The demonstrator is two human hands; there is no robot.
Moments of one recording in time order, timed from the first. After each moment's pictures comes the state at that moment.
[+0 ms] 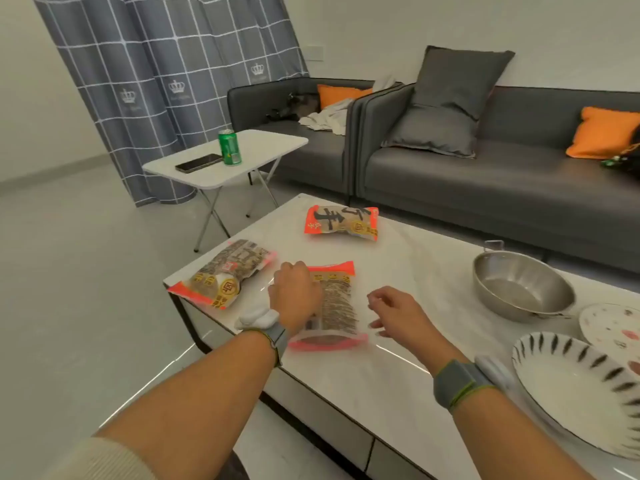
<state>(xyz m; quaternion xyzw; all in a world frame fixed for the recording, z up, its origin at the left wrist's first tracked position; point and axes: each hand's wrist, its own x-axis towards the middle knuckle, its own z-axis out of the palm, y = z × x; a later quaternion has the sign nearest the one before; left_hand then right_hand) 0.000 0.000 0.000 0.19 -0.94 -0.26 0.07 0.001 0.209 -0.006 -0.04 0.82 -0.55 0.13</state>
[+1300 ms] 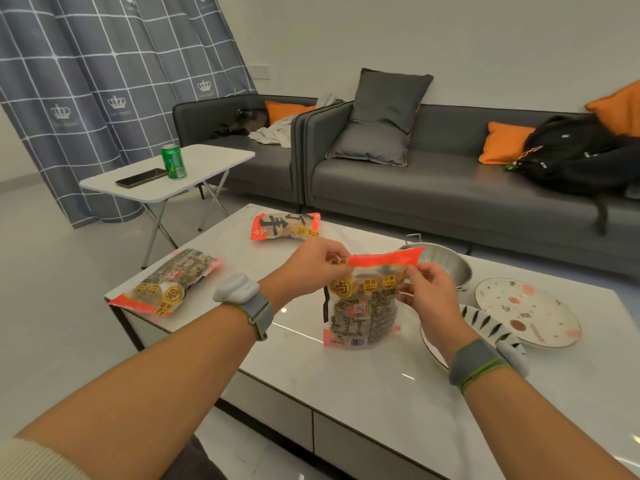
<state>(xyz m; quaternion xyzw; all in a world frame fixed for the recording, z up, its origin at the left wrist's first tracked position) 0.028 0.121 0.101 -0.11 -0.90 -0.42 0.00 0.035 0.345 0.048 0.11 0.68 -0.72 -0.07</state>
